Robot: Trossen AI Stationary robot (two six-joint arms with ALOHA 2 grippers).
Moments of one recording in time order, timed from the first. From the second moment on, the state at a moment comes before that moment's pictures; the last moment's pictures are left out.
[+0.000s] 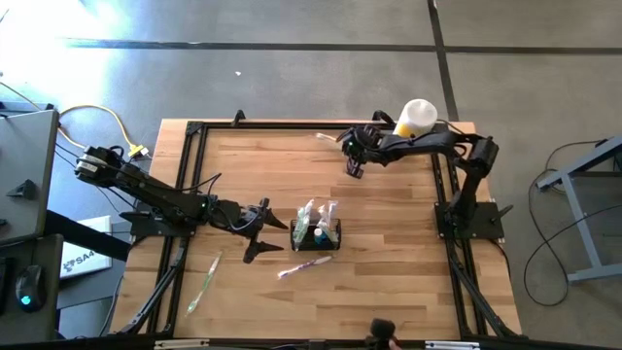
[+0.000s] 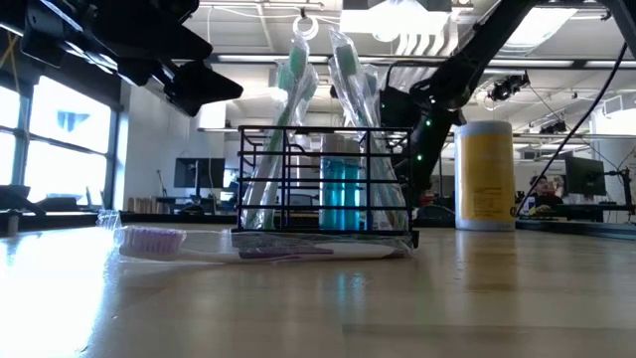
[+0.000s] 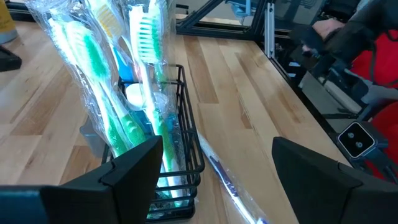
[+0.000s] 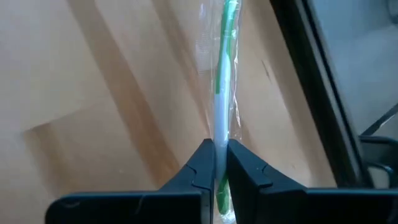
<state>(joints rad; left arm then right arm) -0.29 1.18 0.45 0.47 -0.07 -0.19 -0.53 1.82 0.99 -0.21 0.33 -0.24</state>
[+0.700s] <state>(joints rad) -0.29 1.18 0.45 0.47 -0.07 -0.19 -0.34 1.47 0.99 -0.46 0.69 -0.15</state>
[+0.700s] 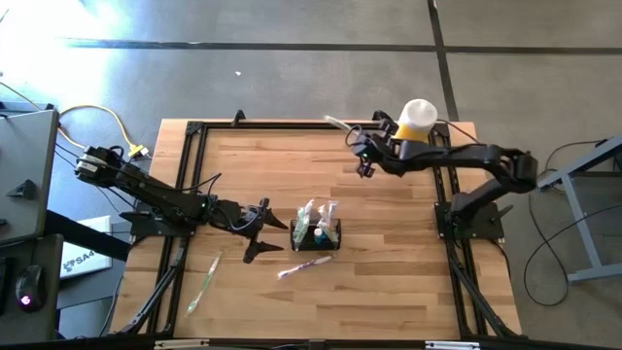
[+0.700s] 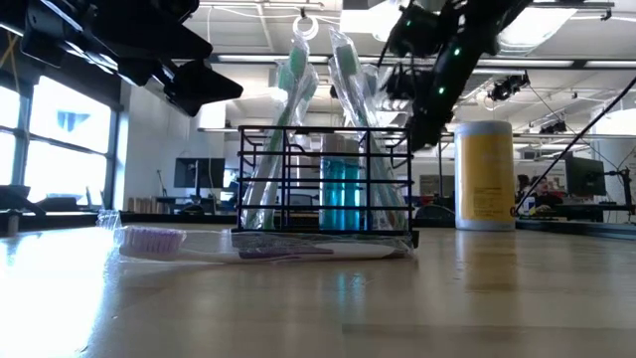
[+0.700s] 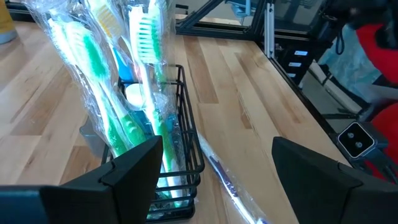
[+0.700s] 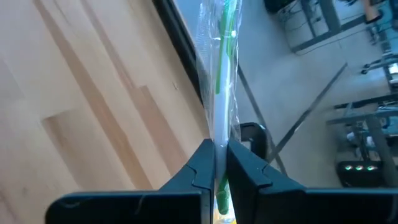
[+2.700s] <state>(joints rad) -0.29 1.18 0.45 0.42 -0.07 -0.19 0.98 1.20 0.86 -0.96 1.49 1.14</state>
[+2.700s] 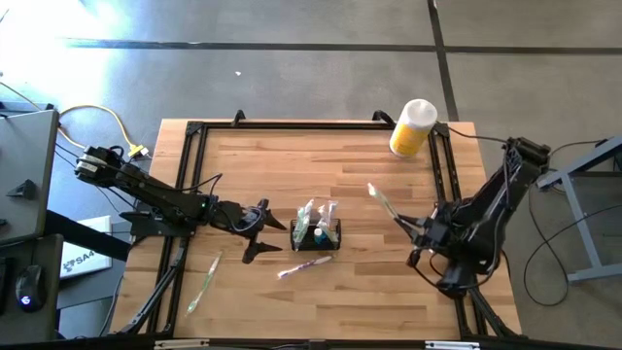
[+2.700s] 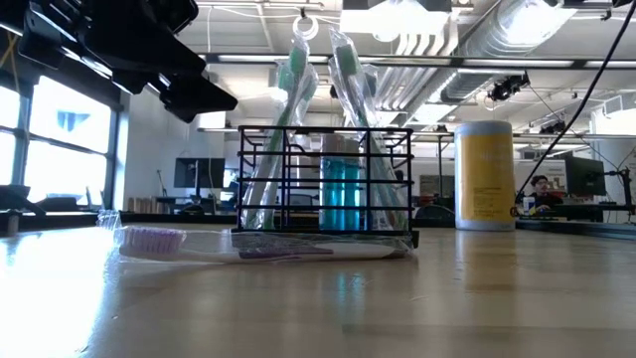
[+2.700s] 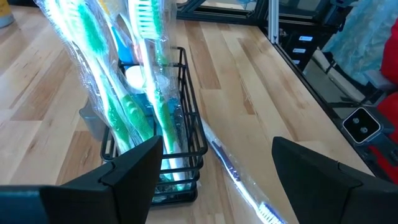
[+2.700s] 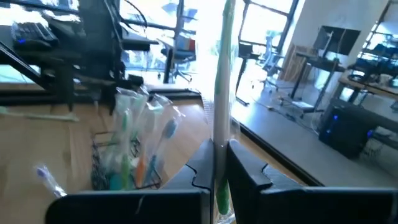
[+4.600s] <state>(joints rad) -0.57 1.18 0.45 0.89 0.05 -0.27 0.94 1.35 0.79 -0.04 1.04 0.19</state>
